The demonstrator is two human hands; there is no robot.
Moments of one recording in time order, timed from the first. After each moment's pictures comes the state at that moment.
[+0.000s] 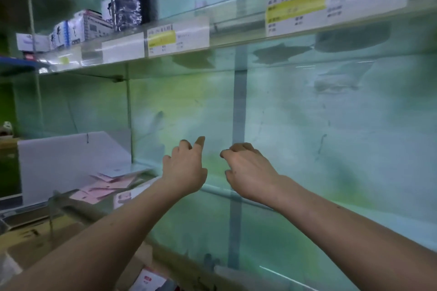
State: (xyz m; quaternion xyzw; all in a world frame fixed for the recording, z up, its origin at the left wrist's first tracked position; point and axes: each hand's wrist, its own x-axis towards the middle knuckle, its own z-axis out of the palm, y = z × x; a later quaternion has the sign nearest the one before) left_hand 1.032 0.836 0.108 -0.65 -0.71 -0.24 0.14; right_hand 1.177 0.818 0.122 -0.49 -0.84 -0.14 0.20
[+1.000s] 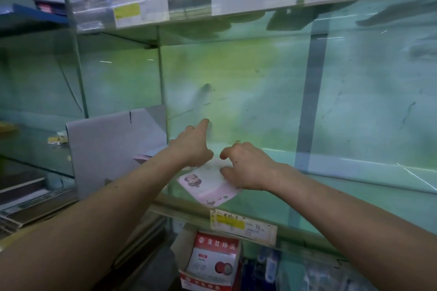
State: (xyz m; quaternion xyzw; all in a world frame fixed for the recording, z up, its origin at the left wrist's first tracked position) left_hand 0.868 0.865 0.105 -0.74 -0.65 -0.20 -0.03; right_hand 1.008 0.827 0.092 -0.57 -0.81 -0.06 0.11
